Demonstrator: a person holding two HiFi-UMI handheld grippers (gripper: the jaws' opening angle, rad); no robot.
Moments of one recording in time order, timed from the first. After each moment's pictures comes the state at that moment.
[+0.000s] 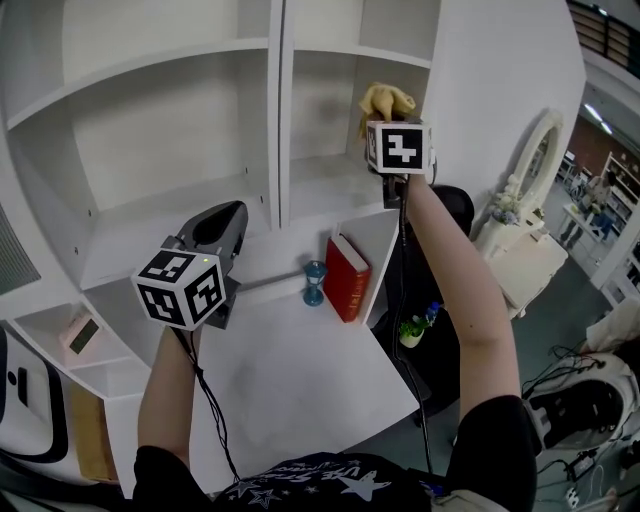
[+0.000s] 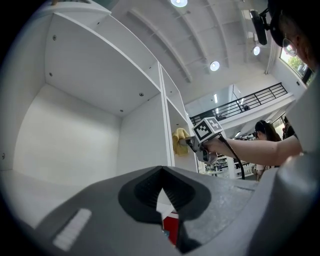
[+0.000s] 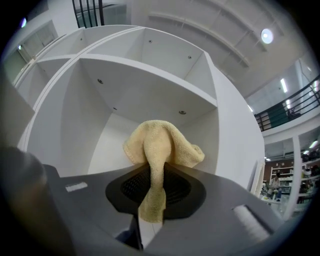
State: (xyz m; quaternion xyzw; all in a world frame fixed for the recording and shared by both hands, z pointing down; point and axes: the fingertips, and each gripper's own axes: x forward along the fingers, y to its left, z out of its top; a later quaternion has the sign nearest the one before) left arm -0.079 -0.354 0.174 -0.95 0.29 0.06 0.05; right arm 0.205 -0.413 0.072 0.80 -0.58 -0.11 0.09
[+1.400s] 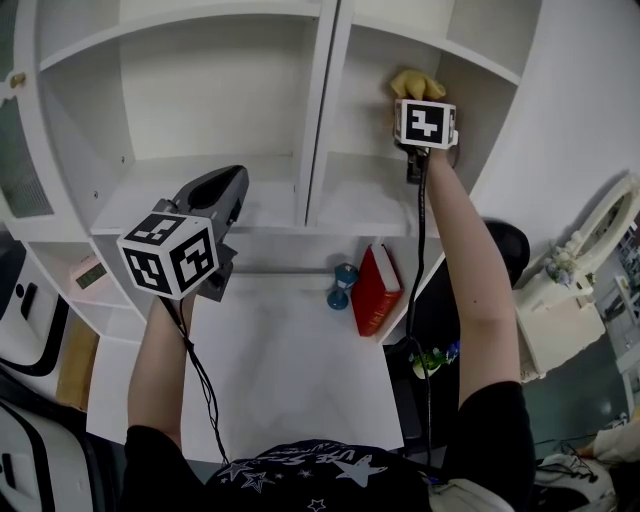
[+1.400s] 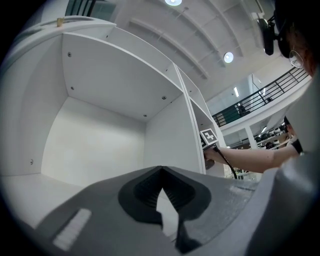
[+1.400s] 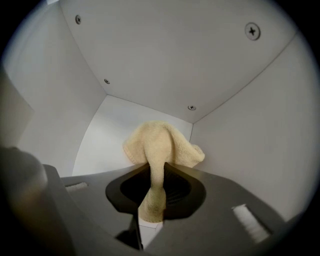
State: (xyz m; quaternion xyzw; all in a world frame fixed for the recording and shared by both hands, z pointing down) left arm -0.109 -0.390 0.166 -0.90 0.42 0.08 0.05; right arm 0.210 -0.548 0.077 0.76 -0.62 -0.12 0.11
